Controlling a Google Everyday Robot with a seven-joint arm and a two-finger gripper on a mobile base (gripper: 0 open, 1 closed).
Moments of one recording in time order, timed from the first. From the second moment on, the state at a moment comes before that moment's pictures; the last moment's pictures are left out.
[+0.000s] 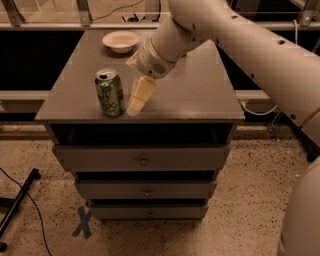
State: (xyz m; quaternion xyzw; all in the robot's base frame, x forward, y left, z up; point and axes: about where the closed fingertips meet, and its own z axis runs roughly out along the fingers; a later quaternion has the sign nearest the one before) arm 0.622 0.075 0.889 -0.71 0.61 0.17 0.30
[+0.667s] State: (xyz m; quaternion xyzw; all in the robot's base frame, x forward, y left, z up) arm 0.632 0.128 0.889 -0.67 0.58 0.31 0.36
